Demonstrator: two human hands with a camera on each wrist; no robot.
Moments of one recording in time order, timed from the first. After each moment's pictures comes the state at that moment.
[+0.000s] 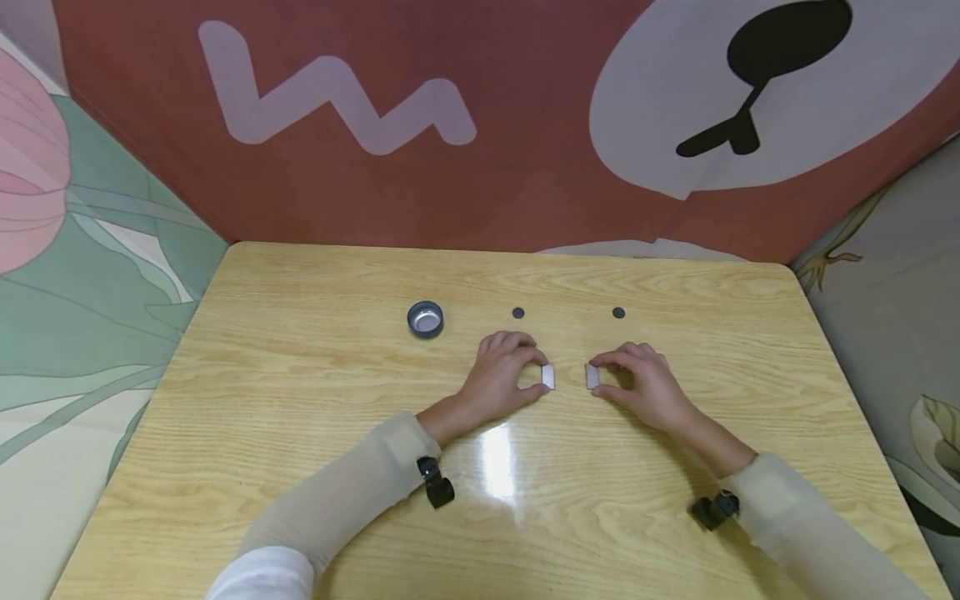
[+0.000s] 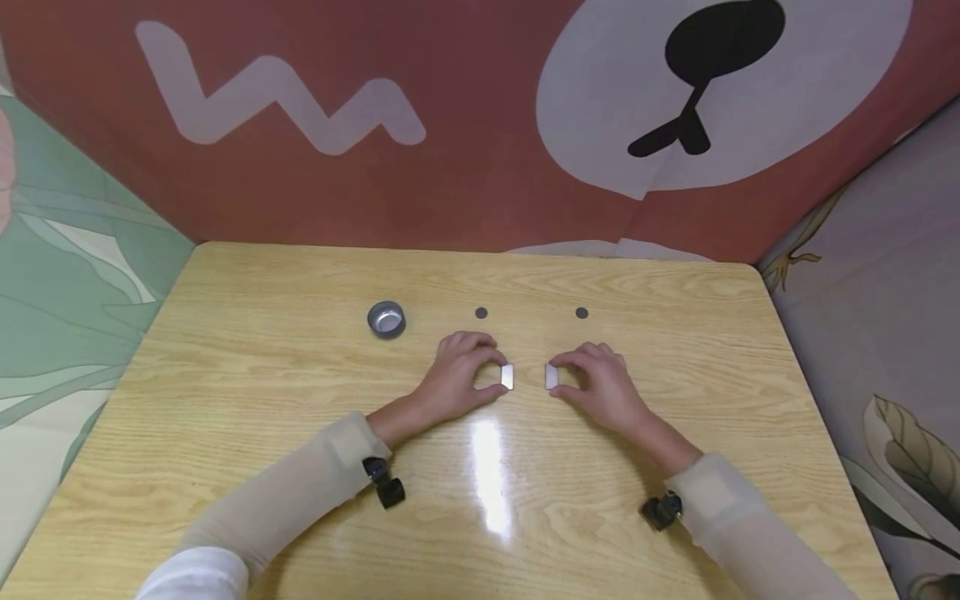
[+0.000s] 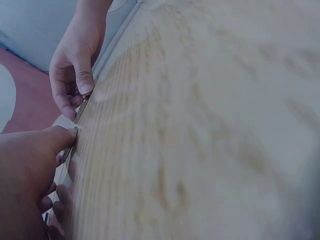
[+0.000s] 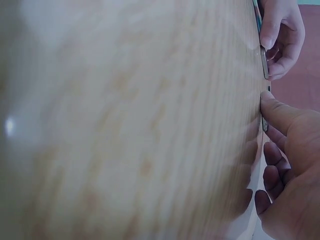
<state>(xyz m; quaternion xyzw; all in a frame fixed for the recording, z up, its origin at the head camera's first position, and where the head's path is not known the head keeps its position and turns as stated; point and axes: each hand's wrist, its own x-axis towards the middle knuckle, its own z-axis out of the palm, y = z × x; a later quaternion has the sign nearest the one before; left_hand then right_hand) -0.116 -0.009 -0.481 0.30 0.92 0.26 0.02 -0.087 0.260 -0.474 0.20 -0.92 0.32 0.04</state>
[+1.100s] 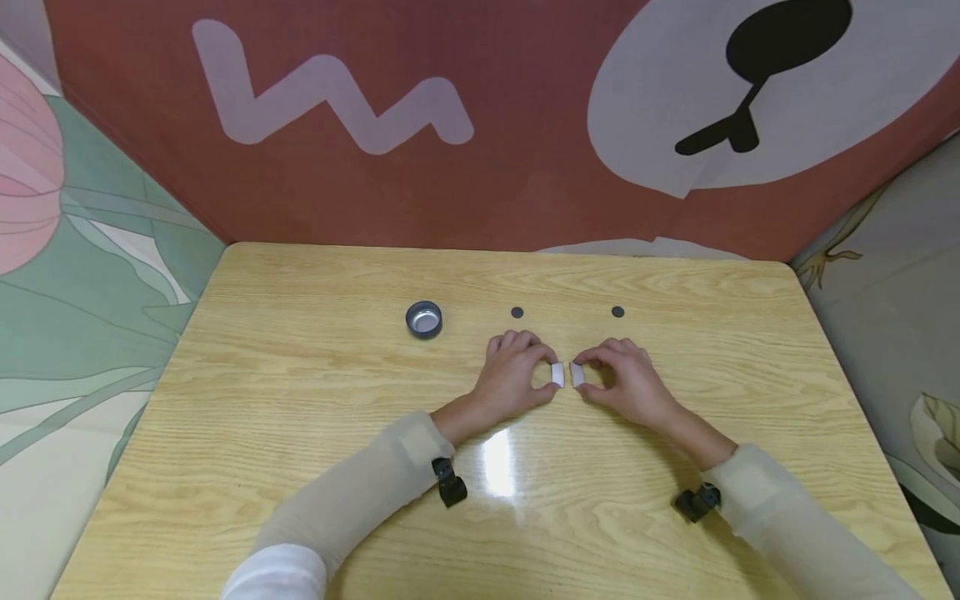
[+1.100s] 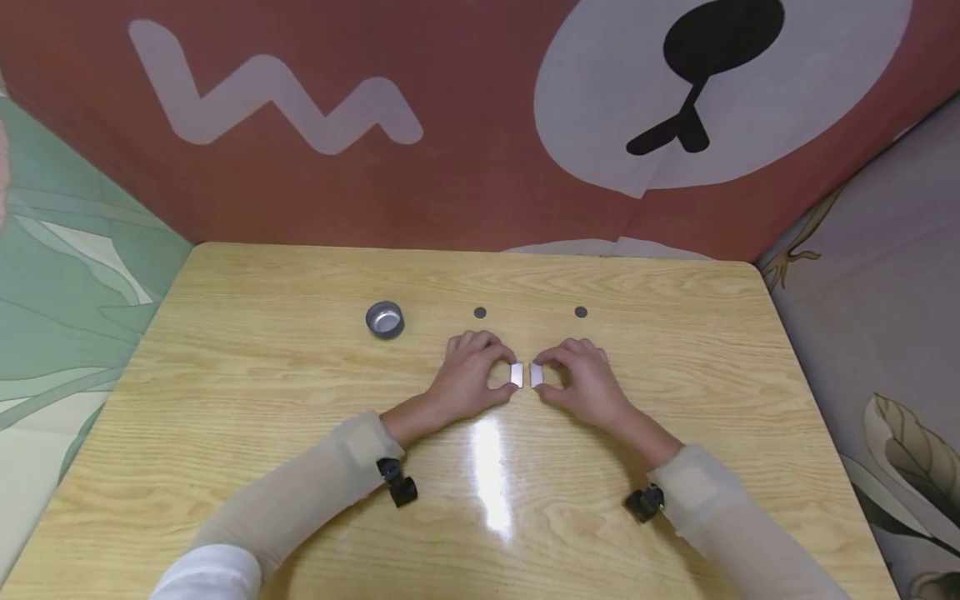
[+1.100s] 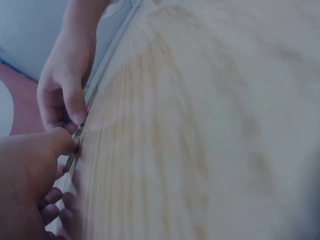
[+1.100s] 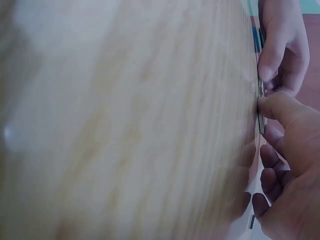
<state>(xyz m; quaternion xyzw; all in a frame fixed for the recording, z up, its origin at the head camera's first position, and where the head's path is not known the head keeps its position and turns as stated) -0.115 0.010 -0.478 0.28 0.93 0.24 0.03 -0.094 0.241 -0.475 0.22 -0.92 0.31 0.03</state>
